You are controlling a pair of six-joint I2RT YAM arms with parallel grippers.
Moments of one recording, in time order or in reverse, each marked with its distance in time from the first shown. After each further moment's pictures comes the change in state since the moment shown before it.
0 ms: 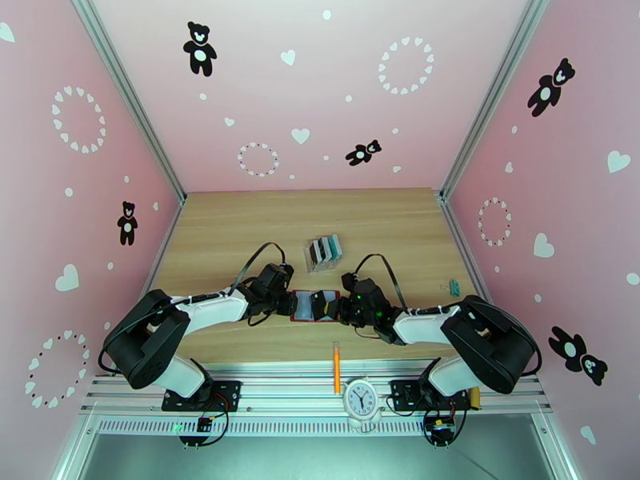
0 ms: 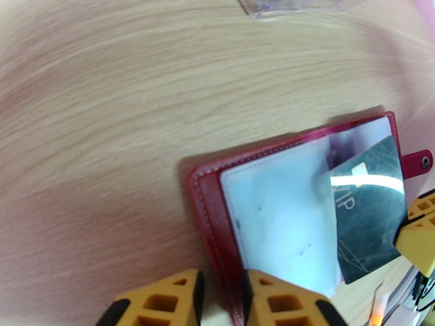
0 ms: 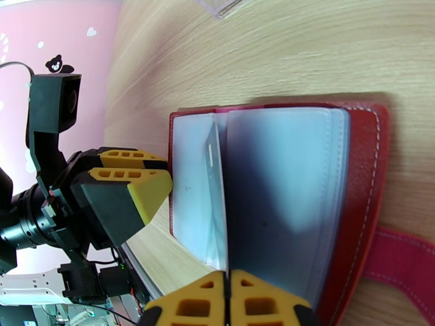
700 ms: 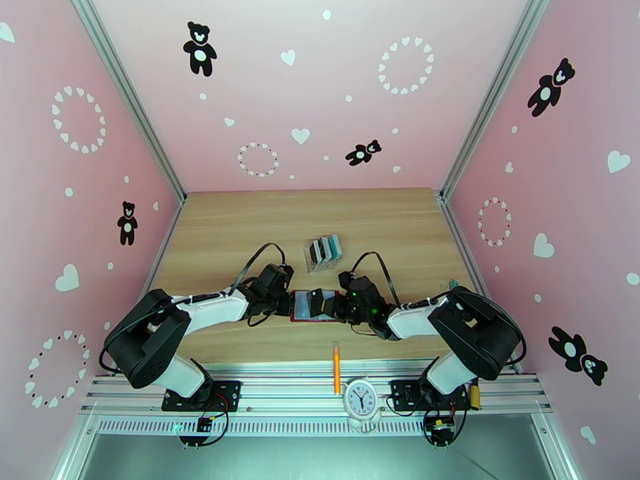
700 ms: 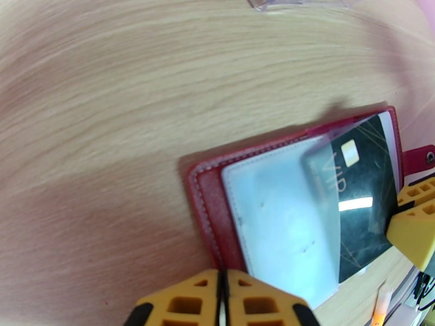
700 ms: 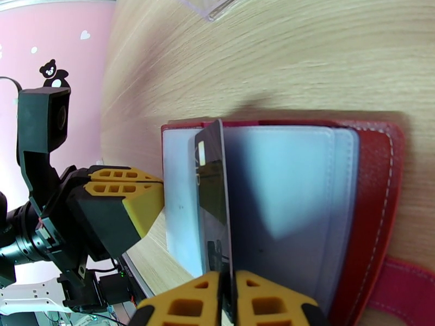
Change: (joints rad) left arm 0.000 0.004 0.000 -0.008 0.001 0.001; right arm 0.000 0.086 0.046 0.024 -0.005 0.013
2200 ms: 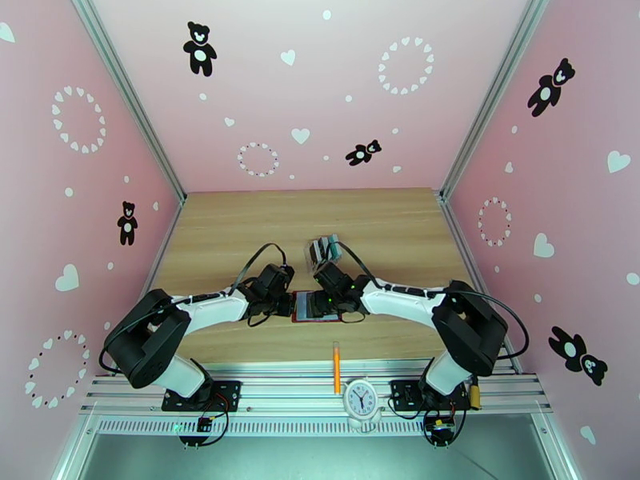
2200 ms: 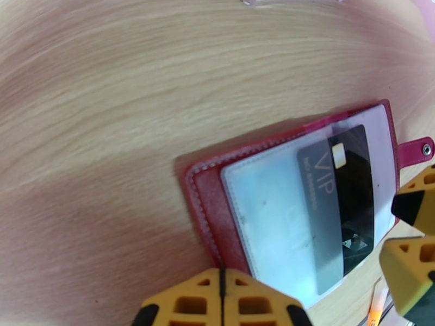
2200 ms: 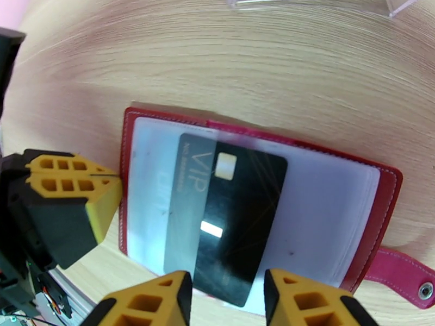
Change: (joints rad) left arm 0.000 0.000 0.000 0.001 0.029 -0.001; right arm 0.160 0.063 0.518 -0.899 0.338 -0.310
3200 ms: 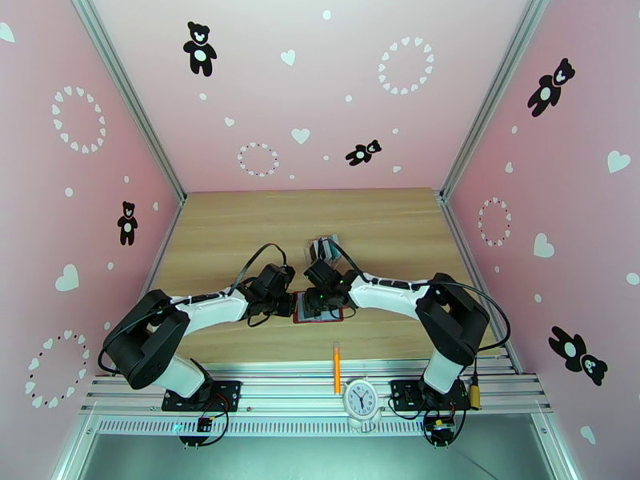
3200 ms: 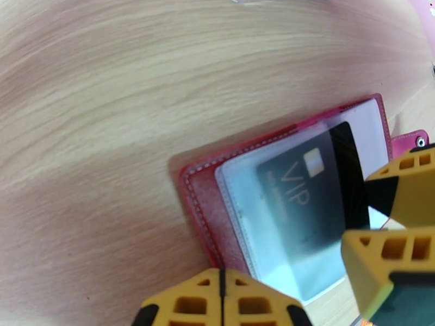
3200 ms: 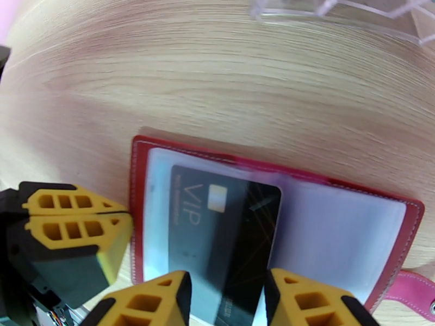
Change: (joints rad) left arm 0.000 -0.006 0.000 -0.001 0.024 -0.003; right arm 0.029 0.100 0.111 -0.029 0.011 0.000
